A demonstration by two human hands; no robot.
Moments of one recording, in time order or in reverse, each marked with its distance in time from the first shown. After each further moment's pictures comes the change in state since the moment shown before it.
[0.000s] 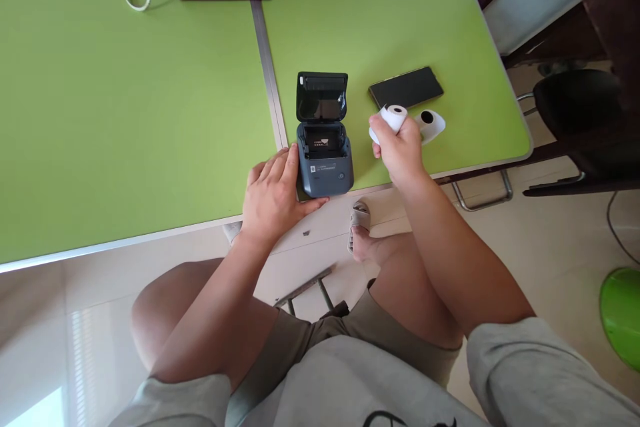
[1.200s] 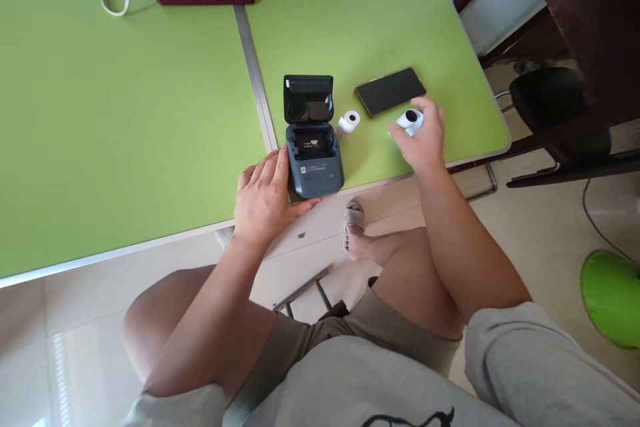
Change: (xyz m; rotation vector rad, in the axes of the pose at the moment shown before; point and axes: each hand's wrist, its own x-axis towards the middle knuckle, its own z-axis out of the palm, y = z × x) left_hand 0.002 0.002 -0.002 0.001 -0.029 -0.016; right_hand 0.036 0.055 -0.086 -0.623 0.227 -0.207
